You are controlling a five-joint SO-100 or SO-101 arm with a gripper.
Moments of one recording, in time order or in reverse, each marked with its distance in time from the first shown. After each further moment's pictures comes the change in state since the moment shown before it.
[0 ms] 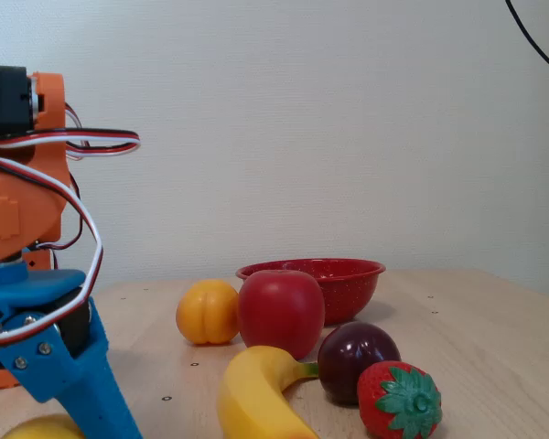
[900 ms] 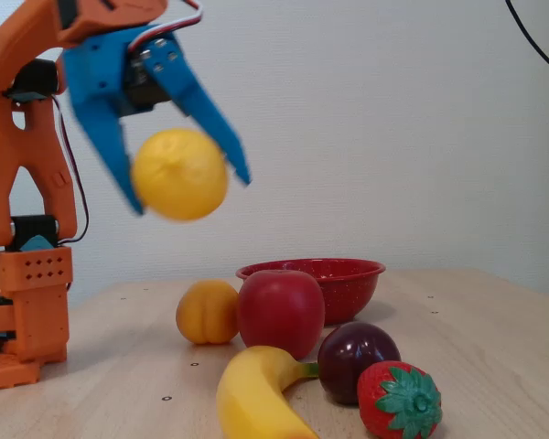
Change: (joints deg) arm 27.2 62.3 41.8 2.2 -27.7
